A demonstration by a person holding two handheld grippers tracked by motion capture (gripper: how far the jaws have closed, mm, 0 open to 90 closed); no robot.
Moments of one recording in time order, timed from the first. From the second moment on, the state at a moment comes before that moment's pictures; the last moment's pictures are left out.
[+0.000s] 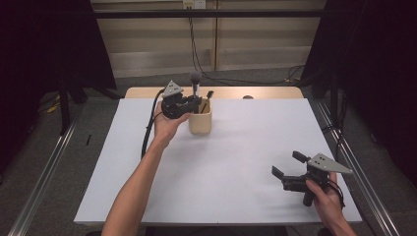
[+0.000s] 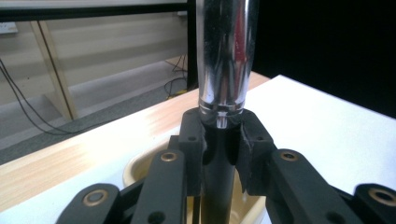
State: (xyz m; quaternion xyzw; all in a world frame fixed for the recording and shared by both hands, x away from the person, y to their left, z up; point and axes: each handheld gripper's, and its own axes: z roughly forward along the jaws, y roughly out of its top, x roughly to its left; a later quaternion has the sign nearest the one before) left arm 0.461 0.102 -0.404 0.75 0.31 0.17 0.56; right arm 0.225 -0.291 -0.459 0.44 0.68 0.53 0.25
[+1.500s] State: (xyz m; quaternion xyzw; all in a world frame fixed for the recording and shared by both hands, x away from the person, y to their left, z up) left arm 0.454 0.107 -0.422 0.75 0.34 0.17 0.55; right arm 0.224 -0.290 -0.459 0.44 0.68 0.54 0.25
